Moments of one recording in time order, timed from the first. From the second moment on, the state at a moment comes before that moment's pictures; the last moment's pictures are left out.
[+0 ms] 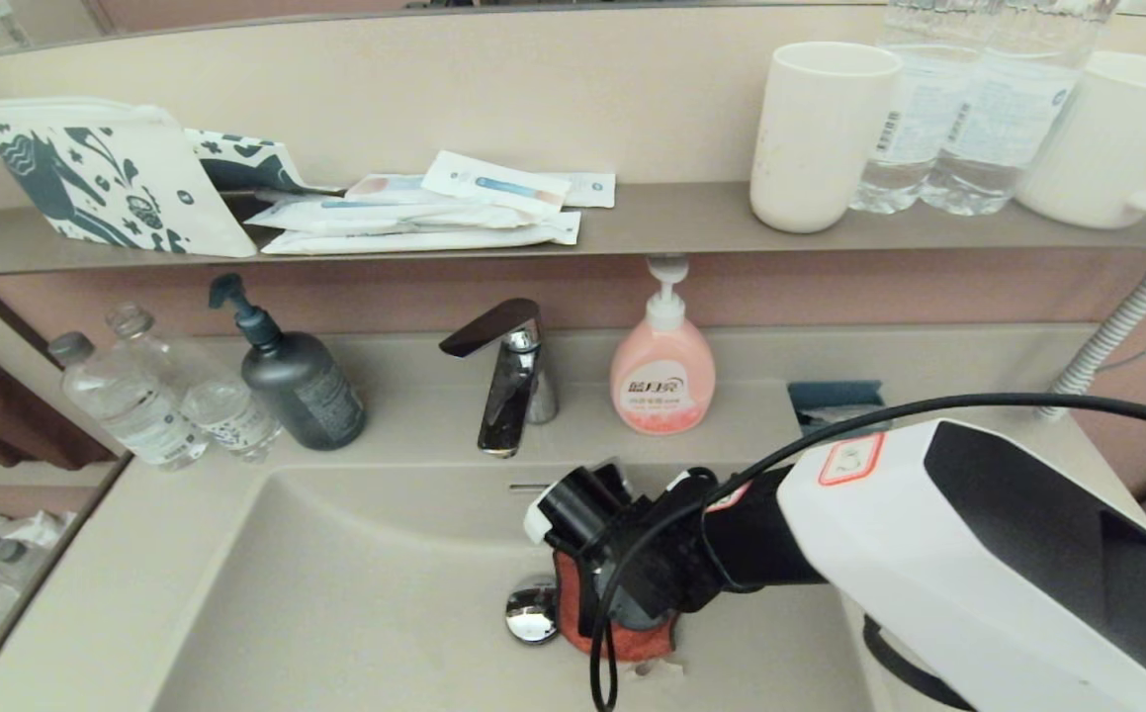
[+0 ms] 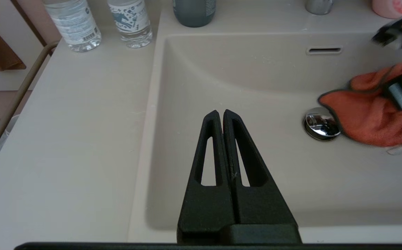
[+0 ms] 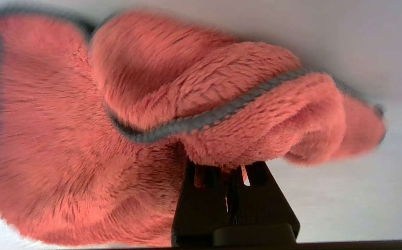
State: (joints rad) left arm -0.01 0.00 0.00 0.00 0.02 0.03; right arm 0.87 2.40 -1.71 0.36 -0.67 0.33
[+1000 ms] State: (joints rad) left arm -0.01 0.00 0.00 0.00 0.02 0.03; right arm 0.98 2.27 -1.52 0.36 -0.66 0.36
